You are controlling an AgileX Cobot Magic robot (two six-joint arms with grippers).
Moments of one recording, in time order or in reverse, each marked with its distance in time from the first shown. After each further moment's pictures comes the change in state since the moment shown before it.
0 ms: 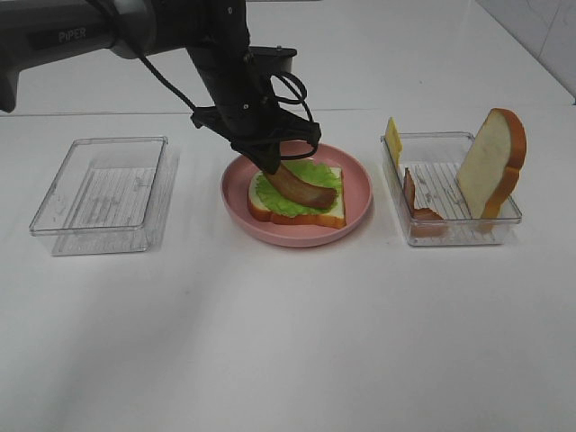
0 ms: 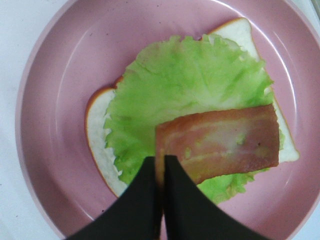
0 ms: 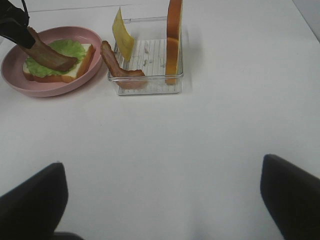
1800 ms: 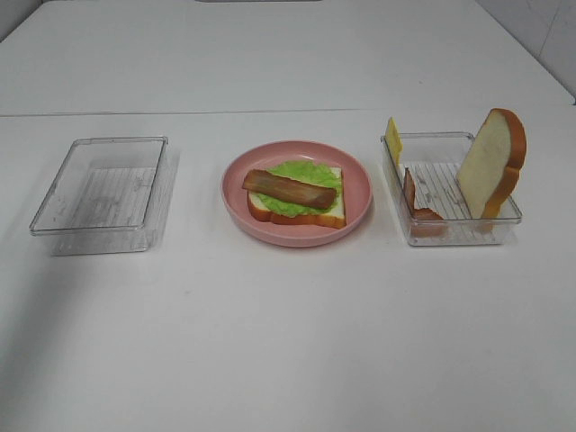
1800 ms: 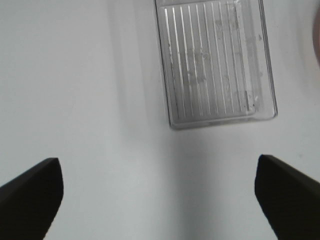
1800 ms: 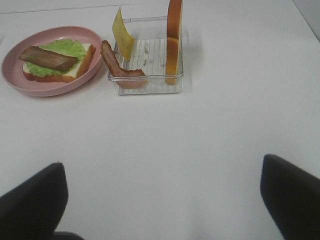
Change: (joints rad) left arm 0.527 -0.963 0.864 0.095 -0.005 0.103; right arm 0.000 0.000 0.000 0.000 0.000 0.000
